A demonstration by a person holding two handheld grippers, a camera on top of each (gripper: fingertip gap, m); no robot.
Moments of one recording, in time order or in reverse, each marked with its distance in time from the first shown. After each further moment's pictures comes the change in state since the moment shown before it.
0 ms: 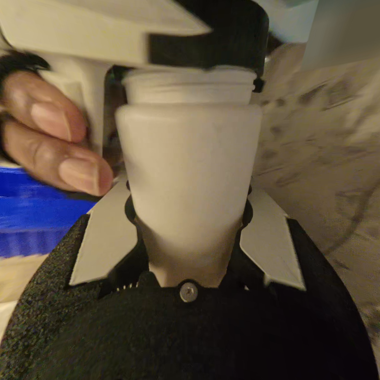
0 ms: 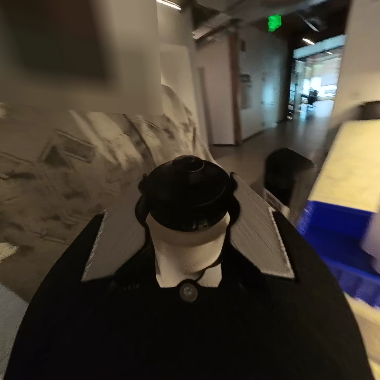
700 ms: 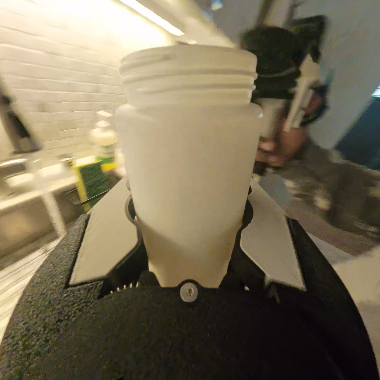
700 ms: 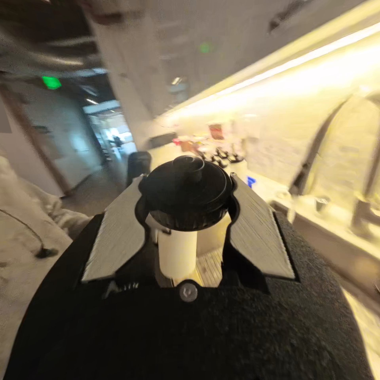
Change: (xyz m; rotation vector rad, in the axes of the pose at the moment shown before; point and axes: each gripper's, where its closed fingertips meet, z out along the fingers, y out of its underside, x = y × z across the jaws) left arm -0.135 0.027 -0.074 0.085 -0.951 0.088; right arm 0.022 0.037 -0.160 0.225 1.019 -0.056
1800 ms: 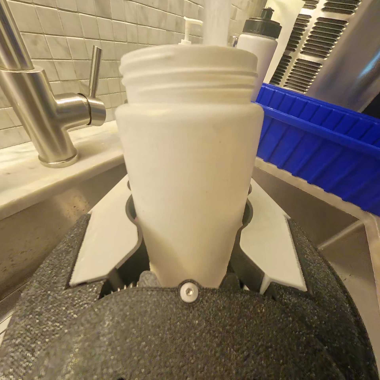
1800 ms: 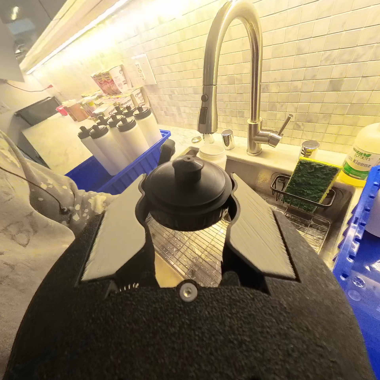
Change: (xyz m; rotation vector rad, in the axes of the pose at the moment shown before) left arm -0.243 0.131 0.122 -0.132 -0.093 0.068; right arm 0.084 0.056 -0.022 -0.221 0.550 0.062
